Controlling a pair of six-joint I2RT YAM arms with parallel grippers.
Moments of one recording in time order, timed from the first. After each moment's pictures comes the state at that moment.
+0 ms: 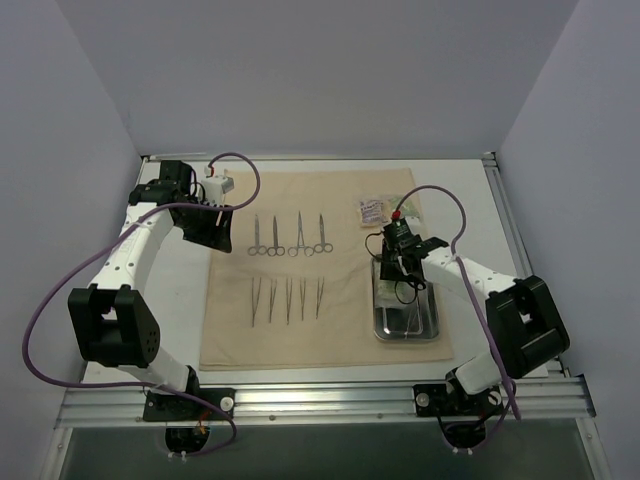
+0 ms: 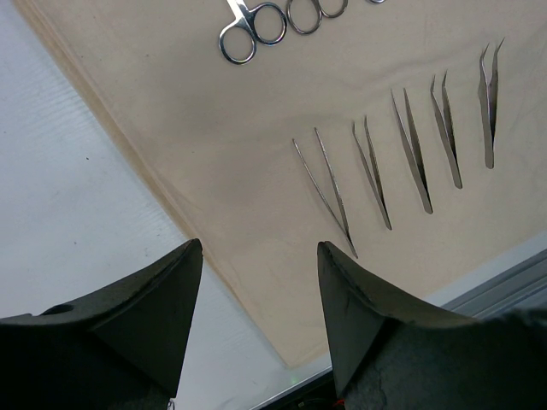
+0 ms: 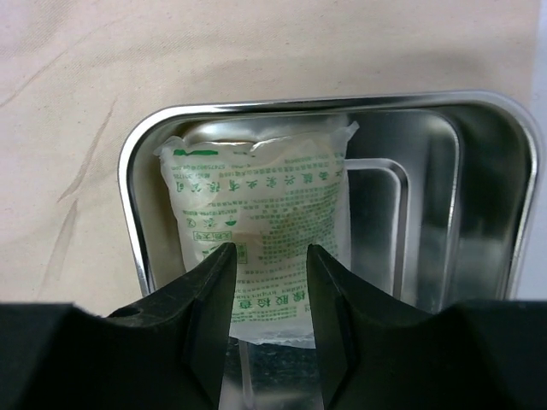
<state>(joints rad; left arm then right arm) -0.06 1.58 1.43 -1.01 0.35 0.25 0.45 1.50 0.86 -0.45 0.24 0.49</state>
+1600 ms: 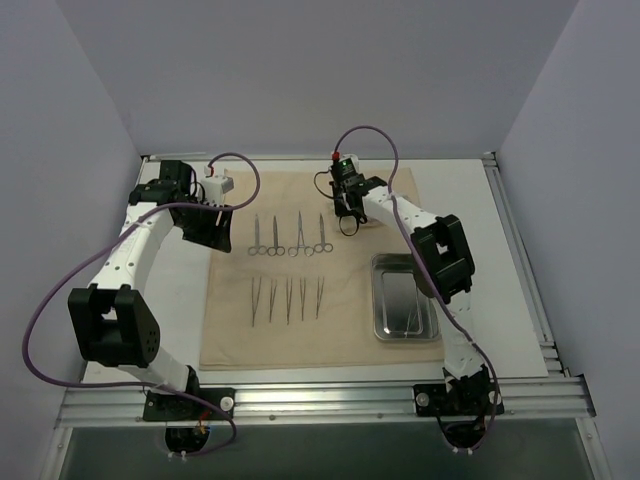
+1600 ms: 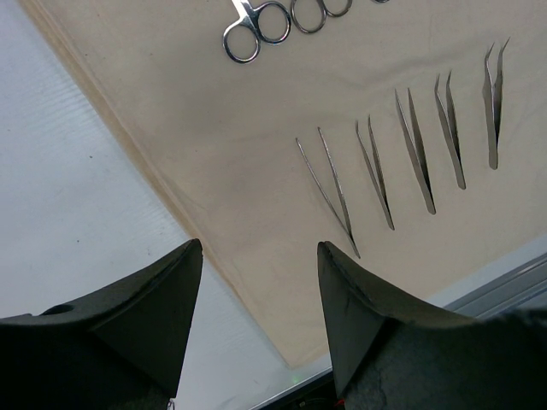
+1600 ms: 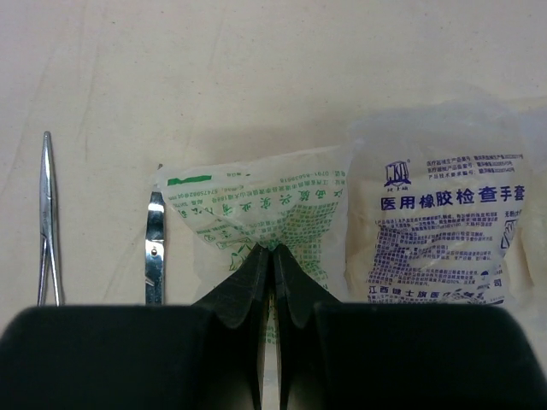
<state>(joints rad) -0.06 1.58 1.43 -1.01 0.34 0.25 0.50 2.21 1.78 -0.46 0.24 0.27</state>
